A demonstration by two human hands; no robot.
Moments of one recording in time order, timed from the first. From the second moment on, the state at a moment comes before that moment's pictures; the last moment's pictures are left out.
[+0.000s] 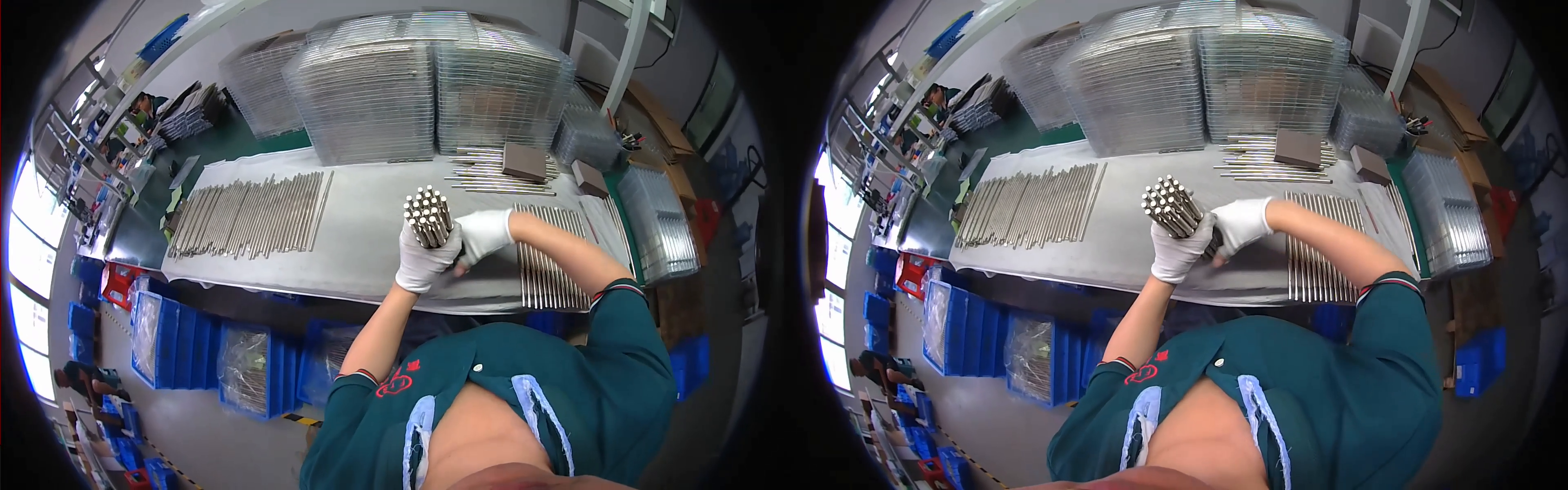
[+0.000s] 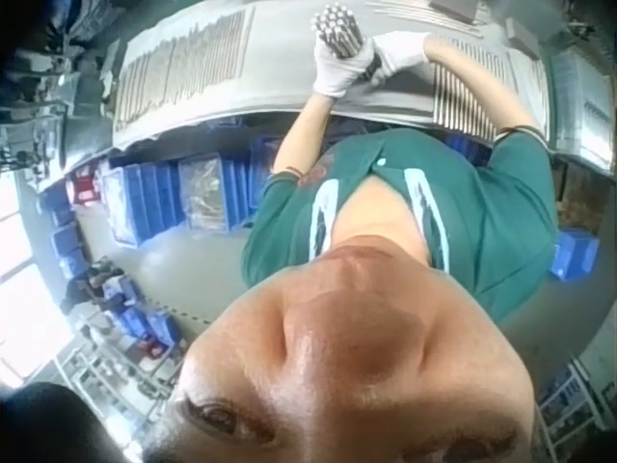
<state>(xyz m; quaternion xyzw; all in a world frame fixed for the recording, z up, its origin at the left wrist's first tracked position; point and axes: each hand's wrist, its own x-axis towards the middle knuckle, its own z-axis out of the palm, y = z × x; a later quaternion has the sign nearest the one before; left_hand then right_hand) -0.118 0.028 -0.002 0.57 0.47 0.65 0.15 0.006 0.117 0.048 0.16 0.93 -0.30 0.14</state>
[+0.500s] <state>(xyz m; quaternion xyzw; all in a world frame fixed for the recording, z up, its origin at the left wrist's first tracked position) -0.178 0.015 -0.034 -0.01 0.16 0.83 0.54 -0.043 0.274 0.211 0.39 0.86 0.23 -0.22</state>
